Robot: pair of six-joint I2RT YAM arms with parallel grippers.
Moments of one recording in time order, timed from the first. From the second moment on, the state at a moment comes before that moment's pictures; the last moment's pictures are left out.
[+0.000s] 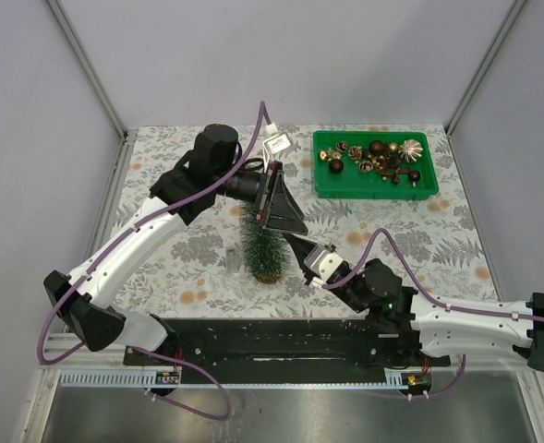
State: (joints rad) left arm -0.68 1.40 1.54 -0.50 1.03 -0.45; right arm 1.28 0.92 0.54 0.68 0.35 -0.54
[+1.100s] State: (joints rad) left arm -0.62 1.33 1.59 -0.48 1.11 -0.41; right arm 1.28 0.92 0.55 0.65 0.35 -0.52
